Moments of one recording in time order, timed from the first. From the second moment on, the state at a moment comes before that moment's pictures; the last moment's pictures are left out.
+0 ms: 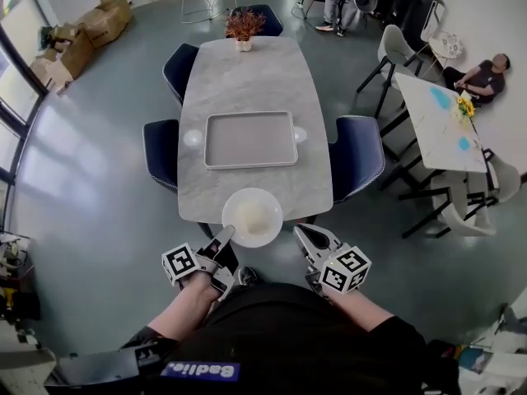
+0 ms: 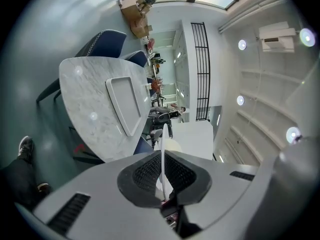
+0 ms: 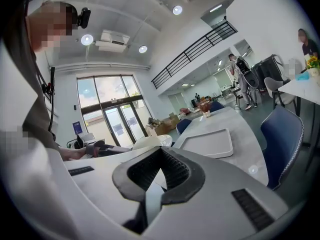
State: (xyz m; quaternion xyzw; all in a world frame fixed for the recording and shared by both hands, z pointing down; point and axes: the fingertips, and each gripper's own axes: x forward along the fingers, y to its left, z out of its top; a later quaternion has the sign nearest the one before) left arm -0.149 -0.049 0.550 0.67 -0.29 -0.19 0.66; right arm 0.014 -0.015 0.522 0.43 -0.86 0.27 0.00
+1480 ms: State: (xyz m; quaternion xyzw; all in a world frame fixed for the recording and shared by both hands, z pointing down) left arm -0.105 -0.167 0.570 0.64 -0.35 -0.23 0.64; right arm 0.075 -0.139 0.521 0.38 -0.88 0.27 -0.01
